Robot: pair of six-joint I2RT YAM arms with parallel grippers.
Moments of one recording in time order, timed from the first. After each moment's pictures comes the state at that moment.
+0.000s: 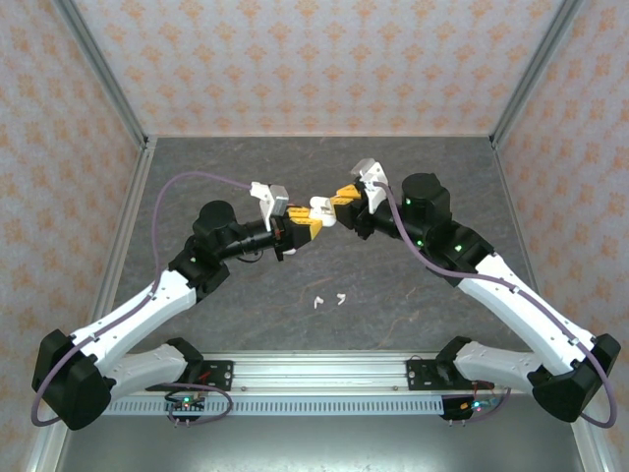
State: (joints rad) left arm -0.57 1.07 0.77 0.29 0.60 -0.31; right arm 0.69 1.08 1.13 -0.30 -0.25 -0.02
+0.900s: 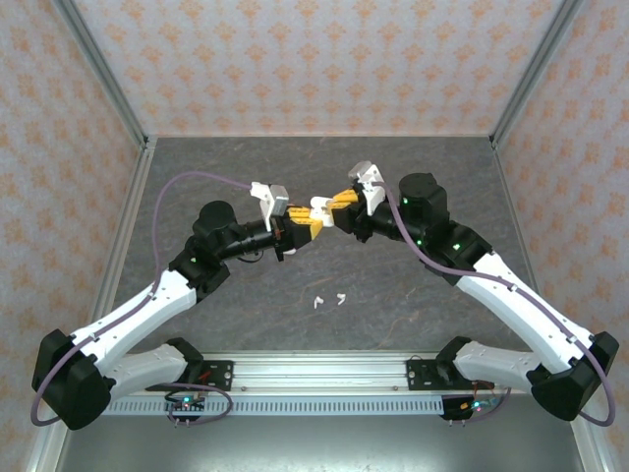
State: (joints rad) left arm -0.58 1.07 0.77 0.30 0.60 -0.32; right arm 0.69 1.09 1.13 -0.33 -0.33 0.04
